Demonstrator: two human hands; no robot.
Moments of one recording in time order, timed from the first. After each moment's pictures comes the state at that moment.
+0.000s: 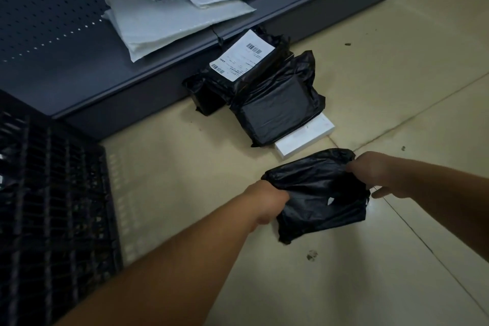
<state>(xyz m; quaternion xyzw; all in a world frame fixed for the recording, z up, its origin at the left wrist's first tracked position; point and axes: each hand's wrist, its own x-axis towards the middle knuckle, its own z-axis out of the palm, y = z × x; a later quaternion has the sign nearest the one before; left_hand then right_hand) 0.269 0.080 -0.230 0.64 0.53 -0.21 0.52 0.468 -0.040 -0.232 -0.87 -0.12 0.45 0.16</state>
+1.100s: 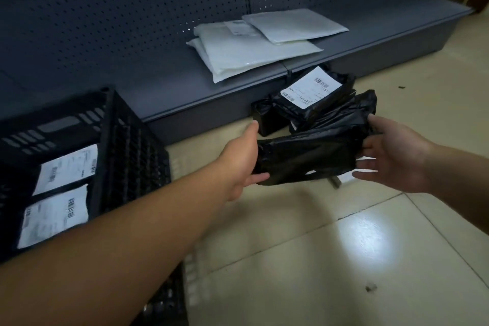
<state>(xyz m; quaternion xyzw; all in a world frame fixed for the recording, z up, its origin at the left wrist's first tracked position) 0.167 0.200 -0.114 0.46 0.56 0.15 0.68 0.392 0.063 -0.126 -0.69 -0.09 0.54 0.47</state>
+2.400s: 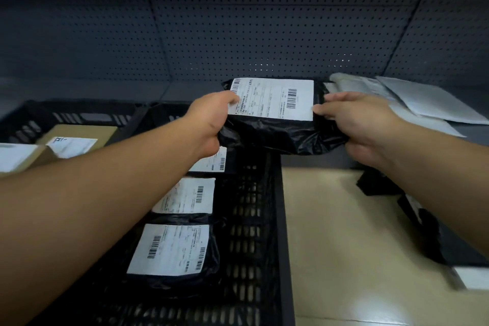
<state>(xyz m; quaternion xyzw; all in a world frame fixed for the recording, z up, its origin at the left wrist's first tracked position) -0.123 0.363 0.005 0.39 0.55 0.43 0.59 0.090 0.299 0.017 -0.64 -0.32 0.42 0.56</state>
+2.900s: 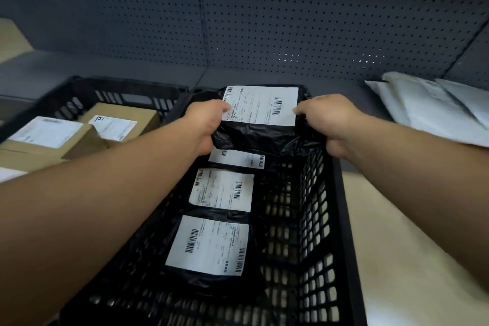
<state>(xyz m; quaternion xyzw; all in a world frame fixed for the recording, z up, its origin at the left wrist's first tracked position) -0.225 0.414 -0.042 0.33 0.63 0.43 0.56 -0.023 0.378 -0.014 -0.70 -0.39 0.45 0.40</state>
